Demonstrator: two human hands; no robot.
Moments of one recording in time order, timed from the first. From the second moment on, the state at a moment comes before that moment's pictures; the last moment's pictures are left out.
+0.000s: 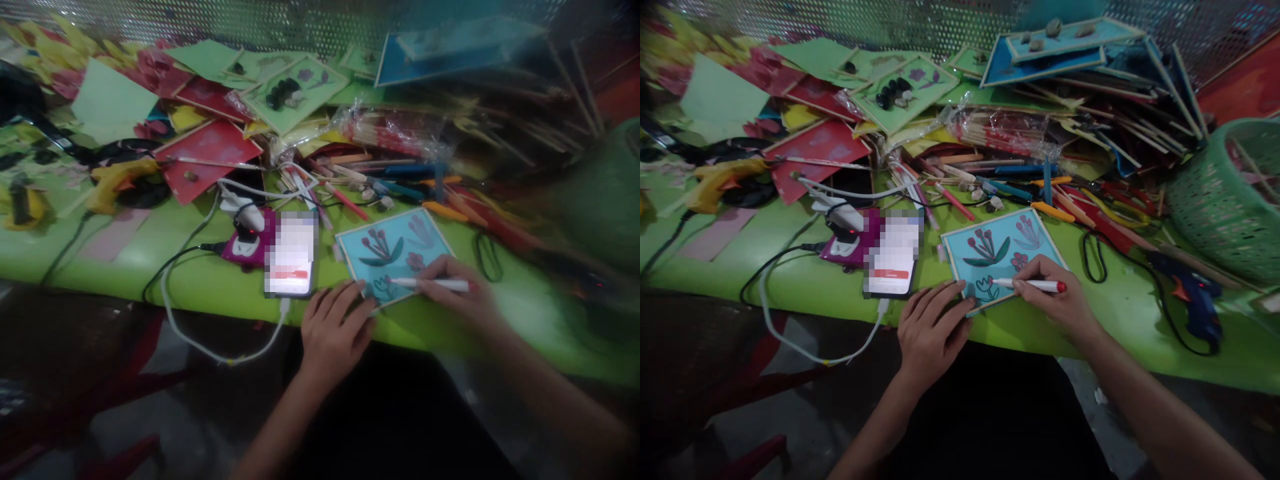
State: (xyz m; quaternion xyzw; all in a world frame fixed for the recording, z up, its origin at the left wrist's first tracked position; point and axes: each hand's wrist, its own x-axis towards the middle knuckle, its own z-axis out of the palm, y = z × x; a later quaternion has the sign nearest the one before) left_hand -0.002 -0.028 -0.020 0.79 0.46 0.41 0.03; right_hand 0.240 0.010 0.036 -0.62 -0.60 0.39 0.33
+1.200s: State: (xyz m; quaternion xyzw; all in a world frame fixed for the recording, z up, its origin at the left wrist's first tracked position) left_hand -0.003 -0.028 -0.021 0.79 0.46 0.41 0.03; right_hand 0.238 0.008 0.039 -0.61 -0.60 0.40 0.32
